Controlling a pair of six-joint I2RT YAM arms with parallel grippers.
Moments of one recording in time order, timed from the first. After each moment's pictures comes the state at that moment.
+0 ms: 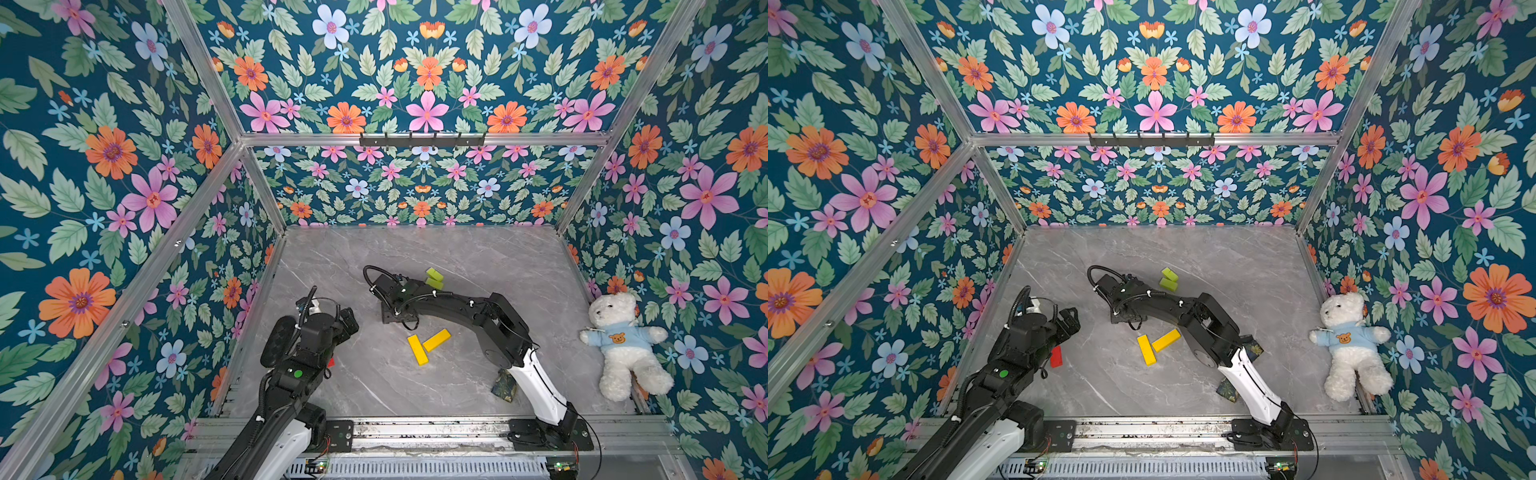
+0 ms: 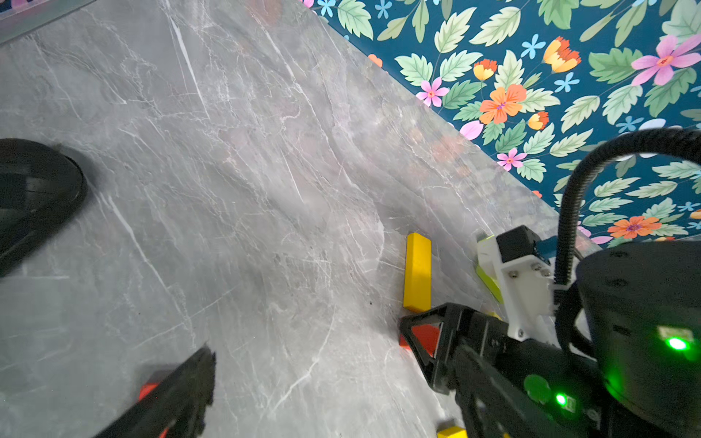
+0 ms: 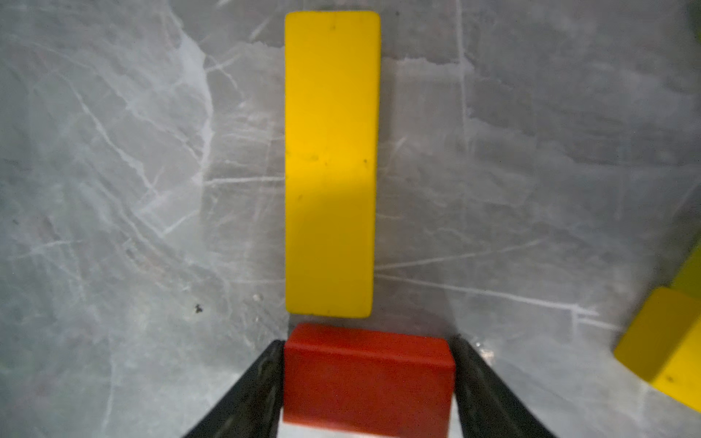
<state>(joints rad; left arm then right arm) -0.40 0.64 0.43 -0.35 -0.26 -0.75 0.92 2.33 1.88 -0.79 0.21 0.79</state>
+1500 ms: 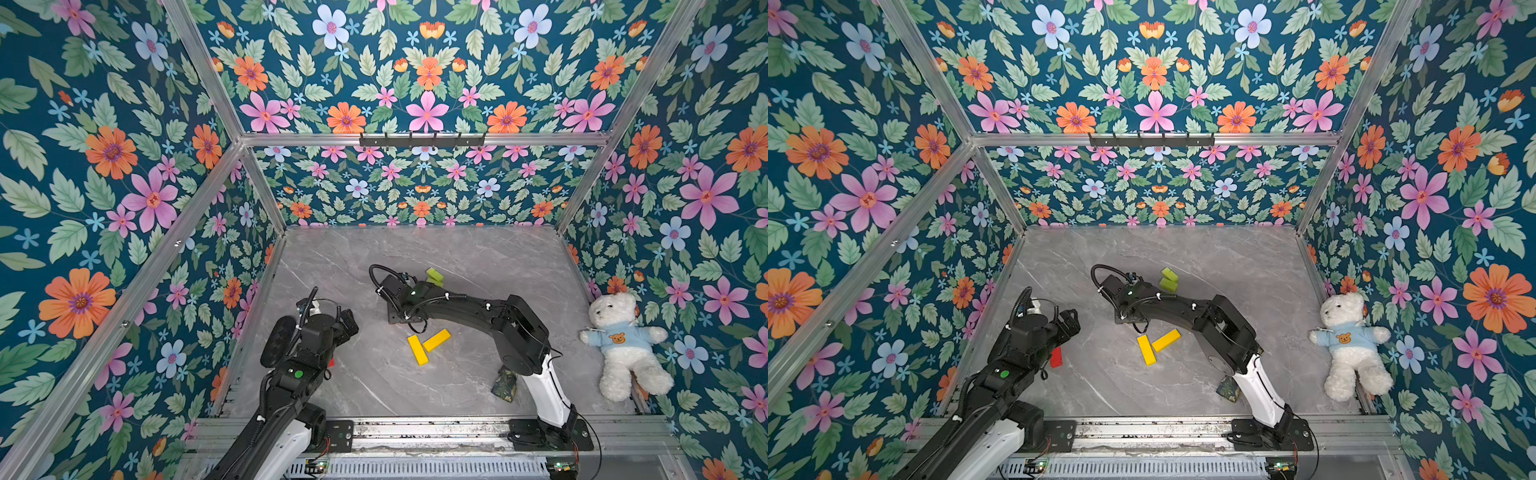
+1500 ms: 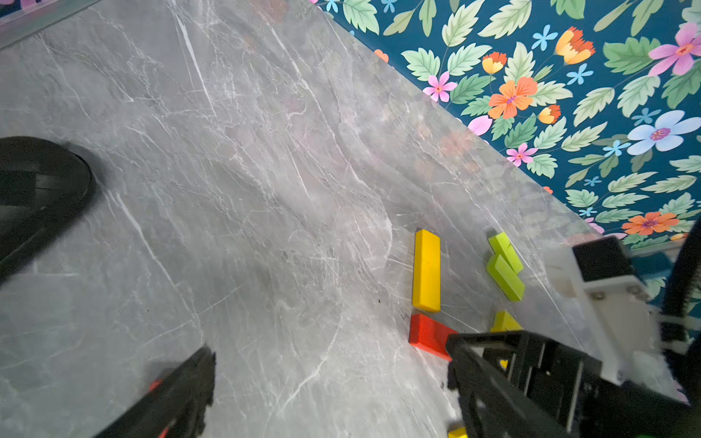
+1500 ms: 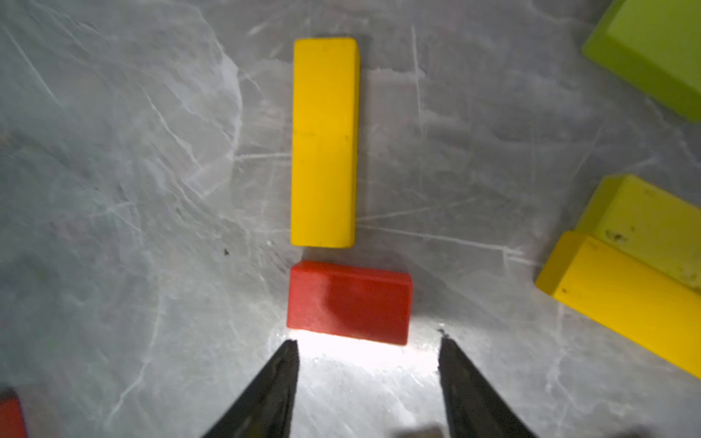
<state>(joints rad) -0.40 0.64 0.42 -0.35 -0.27 -0.74 0.93 2.15 1.68 -0.73 0.23 0.80</state>
